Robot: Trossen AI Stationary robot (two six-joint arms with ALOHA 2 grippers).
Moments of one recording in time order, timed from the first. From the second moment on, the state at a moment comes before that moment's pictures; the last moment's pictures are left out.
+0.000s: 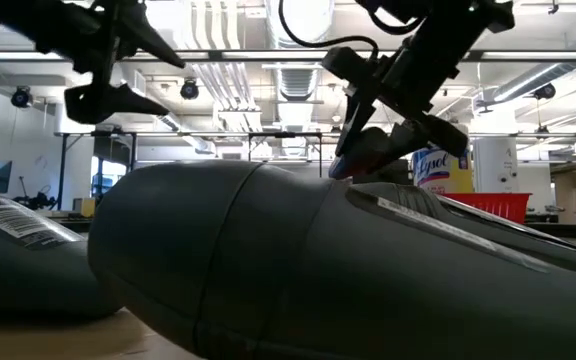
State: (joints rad) left arm -0.19 0.77 0.49 -0.12 -0.43 -0.99; right arm 0.14 1.60 0.99 -0.36 0.47 1.34
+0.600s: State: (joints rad) left arm -0.18 0.71 0.45 -0.11 -0.49 -1.00; right arm 0.06 1.63 1.00 -0.36 0.34 1.22
